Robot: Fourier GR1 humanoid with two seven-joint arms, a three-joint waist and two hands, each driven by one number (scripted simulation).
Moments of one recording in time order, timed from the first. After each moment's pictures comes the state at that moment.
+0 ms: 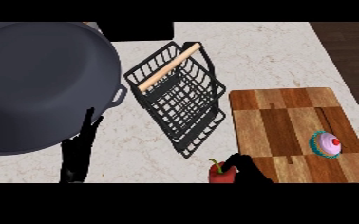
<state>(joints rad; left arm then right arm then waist) 0.11 0.15 -0.13 -1.41 0.00 0.26 0.01 0.21 -0.02 0.77 -1.94 1.38 -0.07 1.17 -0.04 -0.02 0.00</state>
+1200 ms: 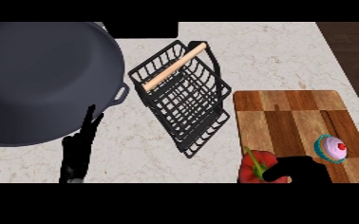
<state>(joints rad) 0.09 0.16 -0.13 -1.42 -0.01 0.25 0.02 0.03 -0.06 0.83 -2.33 1.80 0.09 1.19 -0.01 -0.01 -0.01</state>
